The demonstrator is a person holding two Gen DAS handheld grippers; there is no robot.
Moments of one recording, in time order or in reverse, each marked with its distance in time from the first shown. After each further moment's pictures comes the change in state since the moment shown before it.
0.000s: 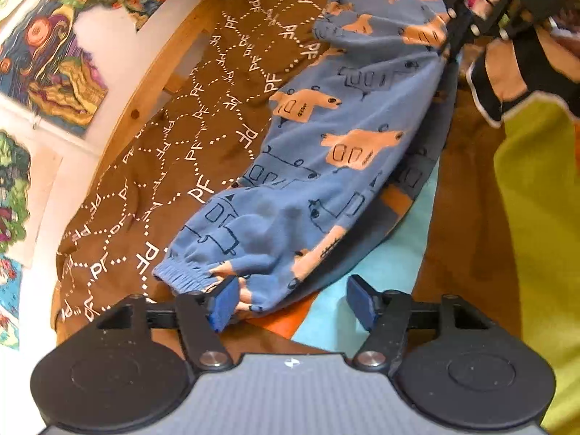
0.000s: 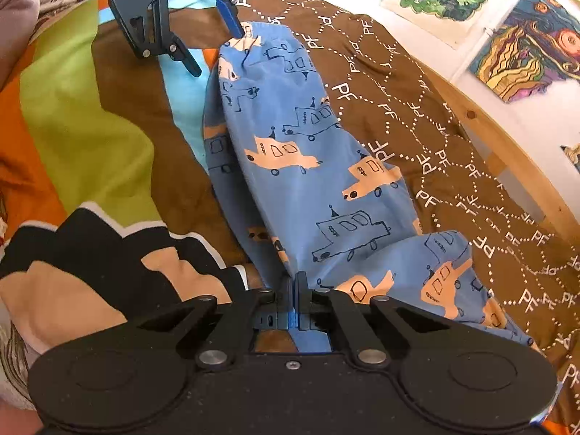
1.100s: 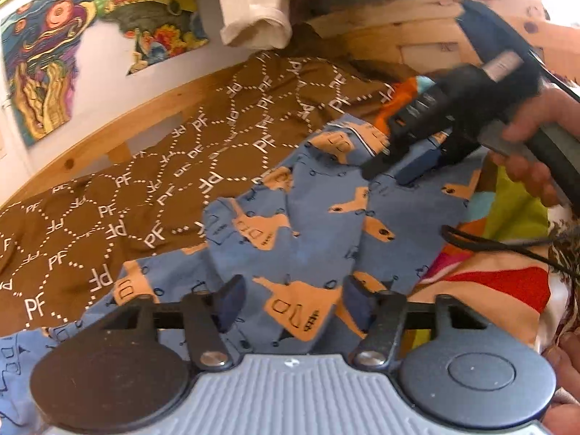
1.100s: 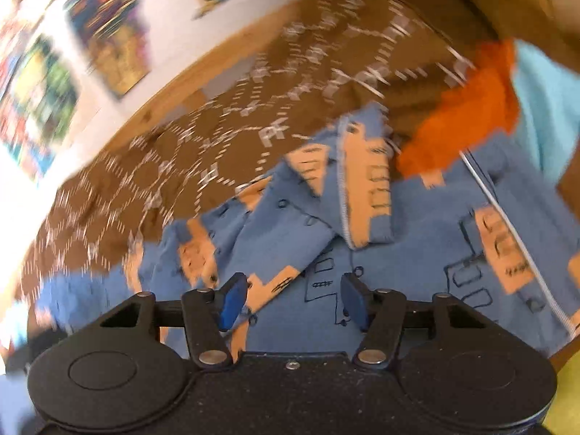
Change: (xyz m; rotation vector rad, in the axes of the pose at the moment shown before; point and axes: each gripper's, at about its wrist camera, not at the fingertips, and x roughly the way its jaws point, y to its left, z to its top) left arm 0.029 -0.101 0.170 -0.461 -0.346 -0.152; right arm -0.055 -0.181 -0.154 1.396 -0.047 -0.114
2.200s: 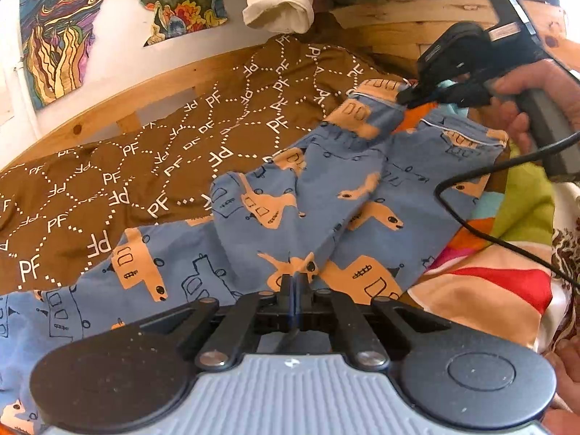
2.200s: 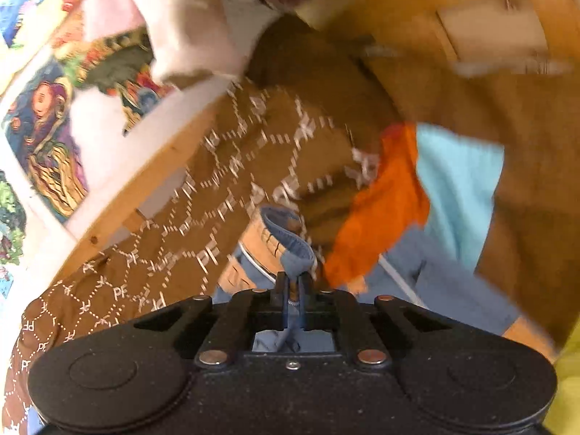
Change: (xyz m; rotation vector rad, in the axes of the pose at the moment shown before) left arm 0.000 0.014 -0.008 -0.113 0.031 0.000; right arm -0.034 -0.010 0.026 0.170 -0.318 -0.143
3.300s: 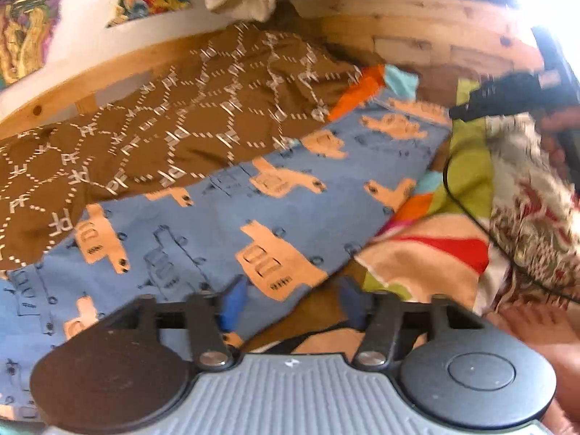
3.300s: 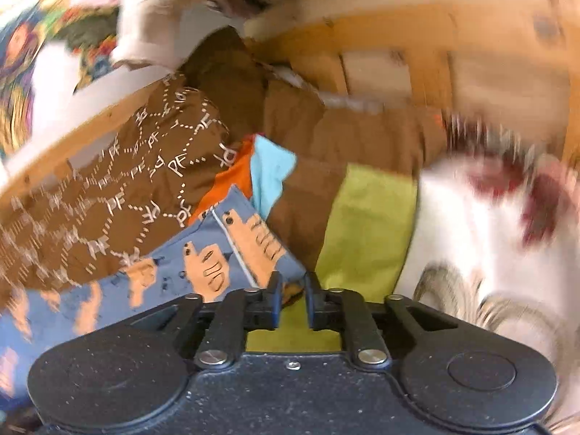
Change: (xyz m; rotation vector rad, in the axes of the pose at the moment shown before) left arm -0.022 0.014 -0.010 -0.012 0.047 -0.198; right arm -0.094 -0.038 -0.027 -0.256 -0.010 -0.348
